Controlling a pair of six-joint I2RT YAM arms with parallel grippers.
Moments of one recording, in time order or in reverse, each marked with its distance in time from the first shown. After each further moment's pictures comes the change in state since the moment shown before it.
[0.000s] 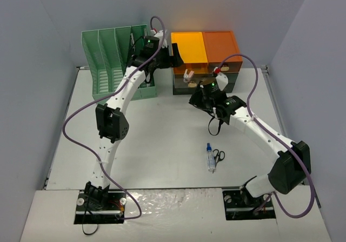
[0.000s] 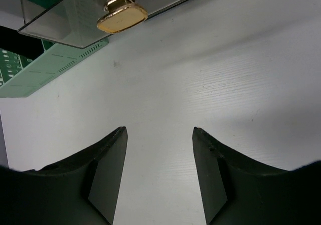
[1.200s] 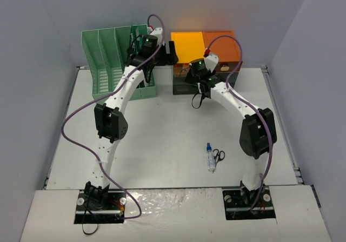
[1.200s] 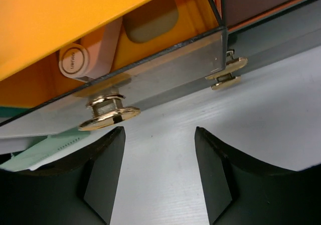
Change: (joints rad) left arm 0.007 -0.006 -0.011 0.013 -0.139 0.075; right arm -0.091 0.475 0.419 0.091 0.148 -0.131
